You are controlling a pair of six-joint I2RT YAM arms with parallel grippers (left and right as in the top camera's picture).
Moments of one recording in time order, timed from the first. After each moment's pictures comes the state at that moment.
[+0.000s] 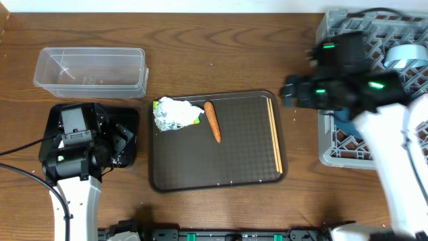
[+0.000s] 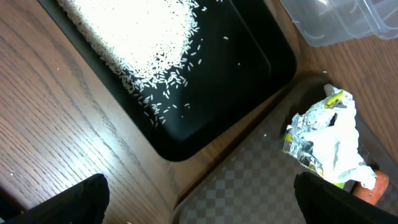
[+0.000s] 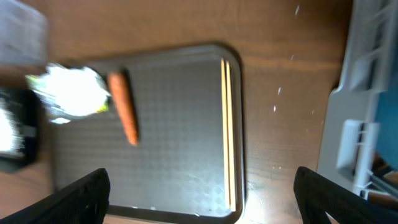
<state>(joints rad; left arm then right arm) 0.19 1.05 0.95 -1.06 -0.08 -0.72 0.28 1.52 1.54 -1.16 -0.13 0.33</state>
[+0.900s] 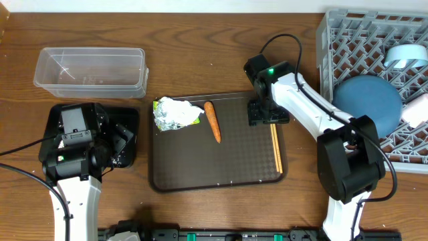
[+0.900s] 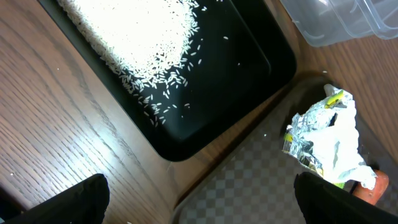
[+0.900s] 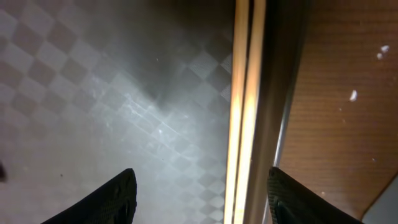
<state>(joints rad) 0.19 1.05 0.95 -1.06 -0.08 -0.72 0.46 2.03 1.52 -1.08 0.03 0.42</state>
